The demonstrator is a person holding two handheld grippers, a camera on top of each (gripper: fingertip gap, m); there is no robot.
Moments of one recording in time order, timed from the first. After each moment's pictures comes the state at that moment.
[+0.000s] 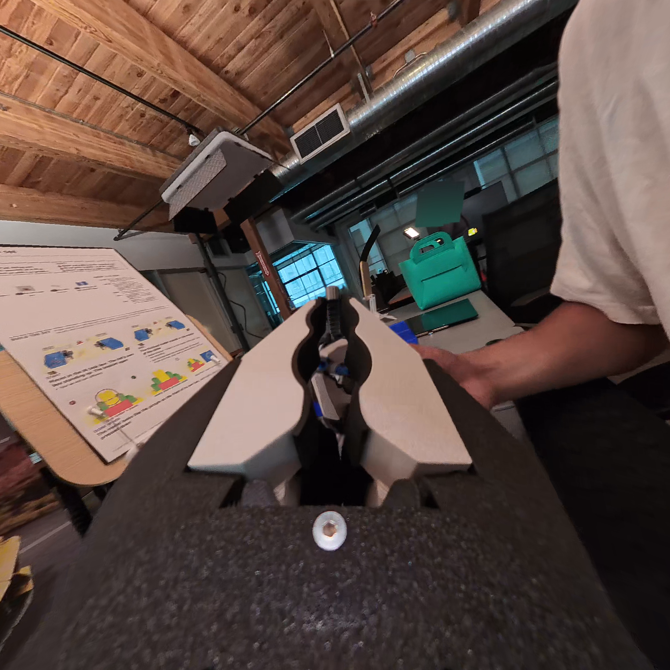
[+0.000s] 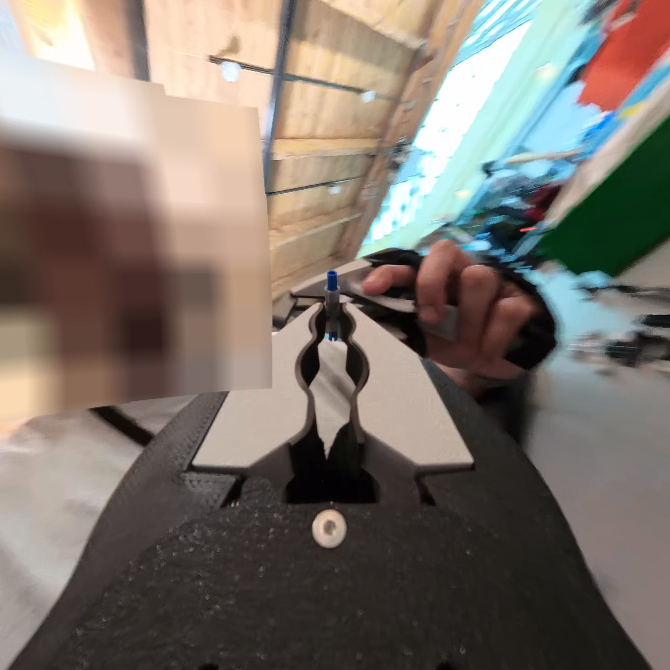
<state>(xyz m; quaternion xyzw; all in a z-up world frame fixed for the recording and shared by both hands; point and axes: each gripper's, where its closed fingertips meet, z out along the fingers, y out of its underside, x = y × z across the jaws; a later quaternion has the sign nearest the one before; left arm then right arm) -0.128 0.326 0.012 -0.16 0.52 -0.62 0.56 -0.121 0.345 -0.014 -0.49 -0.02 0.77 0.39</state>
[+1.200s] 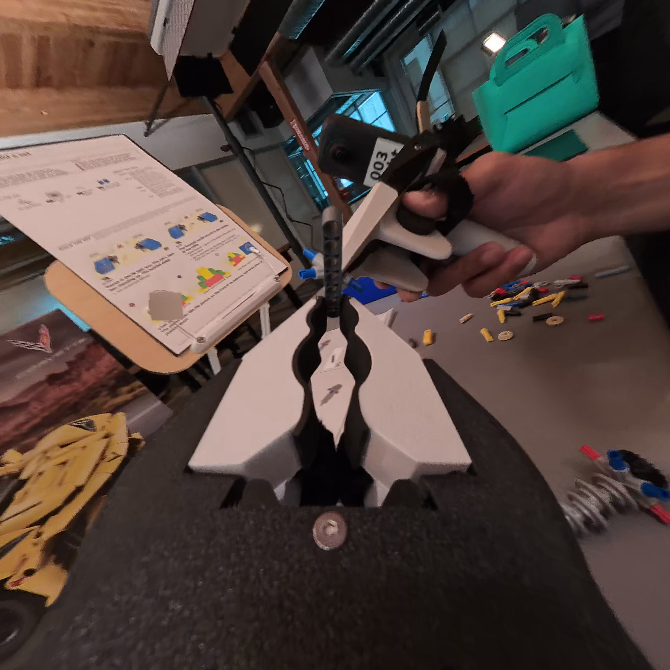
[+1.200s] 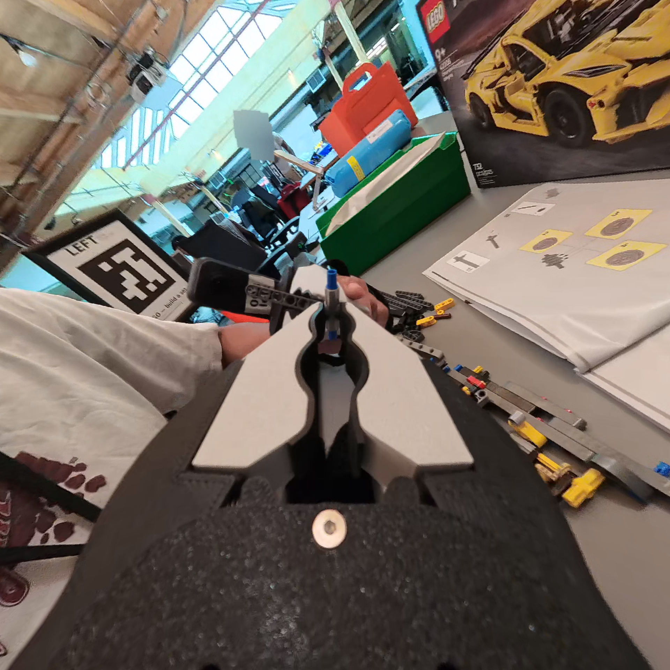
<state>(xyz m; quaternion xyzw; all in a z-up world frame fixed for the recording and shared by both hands) -0.078 0.359 -0.058 -0.26 0.61 -0.45 0.61 -0.083 0.361 -0.049 -0.72 -0.05 0.45 0.52</state>
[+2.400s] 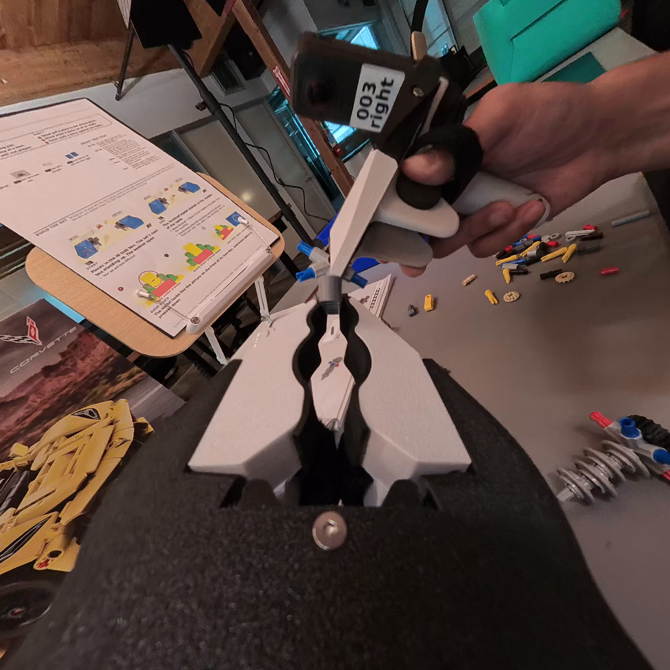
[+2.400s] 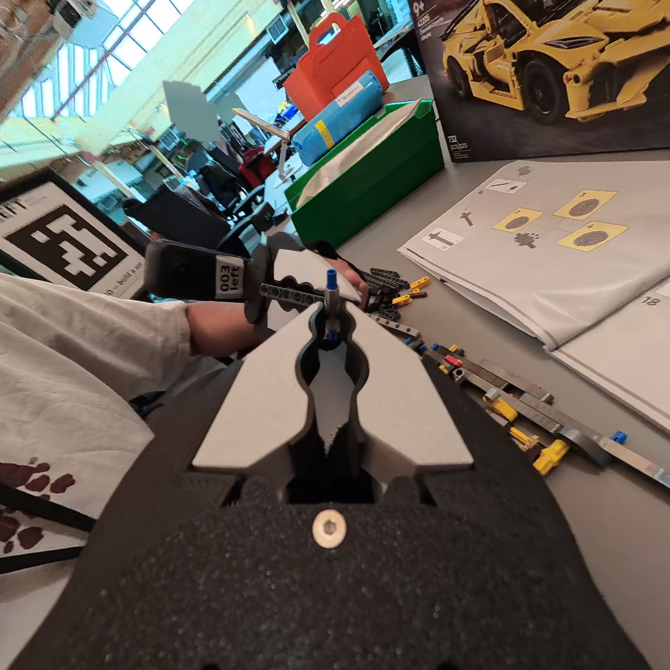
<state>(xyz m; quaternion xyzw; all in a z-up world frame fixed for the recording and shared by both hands) -0.070 0.363 -0.076 -0.26 0.65 -0.39 0.60 -0.085 0.363 -0.065 -0.76 -0.06 0.40 0.51</state>
